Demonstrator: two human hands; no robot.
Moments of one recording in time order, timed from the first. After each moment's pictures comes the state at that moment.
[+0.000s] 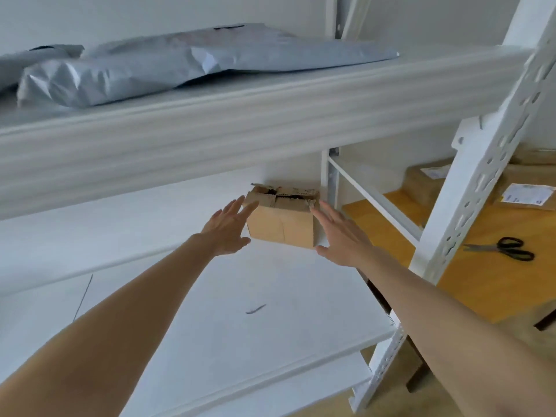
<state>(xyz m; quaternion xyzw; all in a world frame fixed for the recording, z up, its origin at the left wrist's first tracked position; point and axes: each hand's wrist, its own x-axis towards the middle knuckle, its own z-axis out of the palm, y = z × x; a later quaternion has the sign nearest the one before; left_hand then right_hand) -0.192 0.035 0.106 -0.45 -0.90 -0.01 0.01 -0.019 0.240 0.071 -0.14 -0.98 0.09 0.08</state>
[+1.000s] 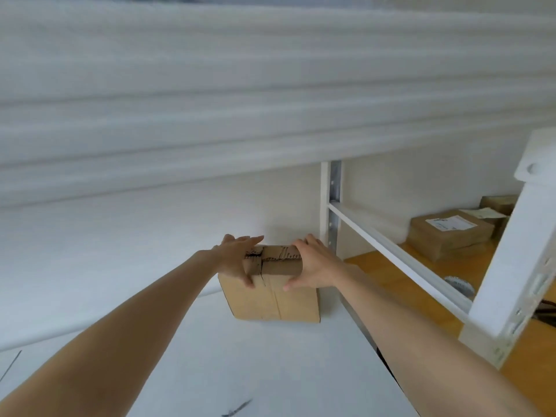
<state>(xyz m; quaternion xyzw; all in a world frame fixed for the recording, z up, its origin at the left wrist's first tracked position) -0.291 0.127 0.083 -0.44 -0.89 0.02 -0.08 -0.146 0.291 0.052 -0.15 -0.97 0.17 0.06</state>
